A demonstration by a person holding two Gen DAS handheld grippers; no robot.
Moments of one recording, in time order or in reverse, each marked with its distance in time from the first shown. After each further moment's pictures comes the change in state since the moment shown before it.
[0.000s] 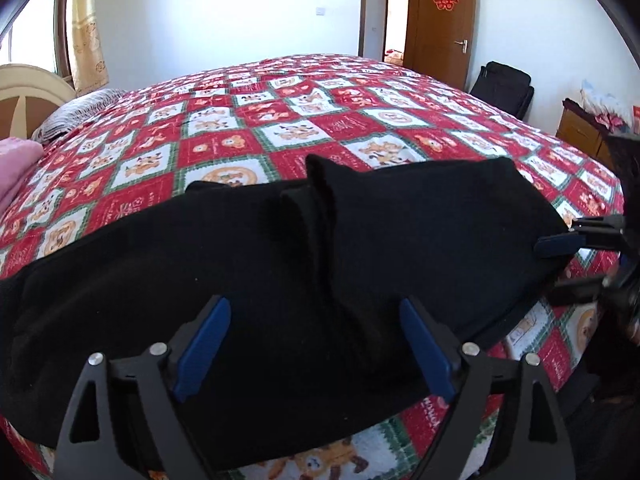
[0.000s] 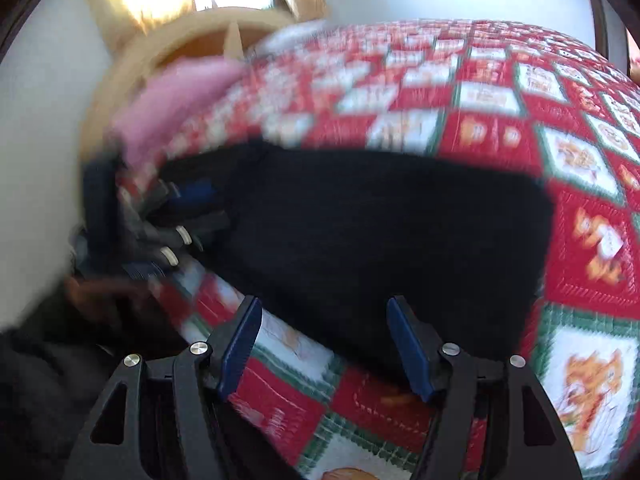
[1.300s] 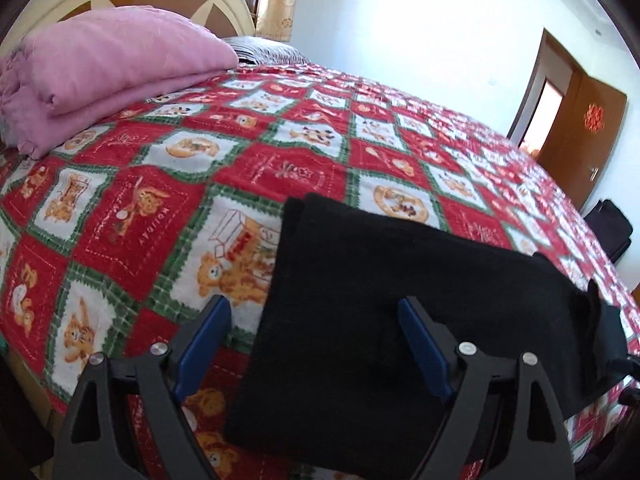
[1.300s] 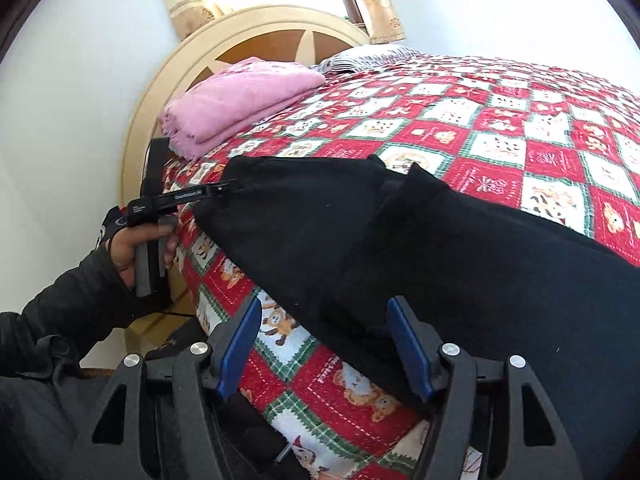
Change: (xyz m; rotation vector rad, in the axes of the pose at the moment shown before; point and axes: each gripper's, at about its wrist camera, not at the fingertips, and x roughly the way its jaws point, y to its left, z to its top) left arm -0.057 0.241 -0.069 -0.512 -0.107 0.261; right arm 0.044 0.098 0.040 -0.088 -0.093 0.195
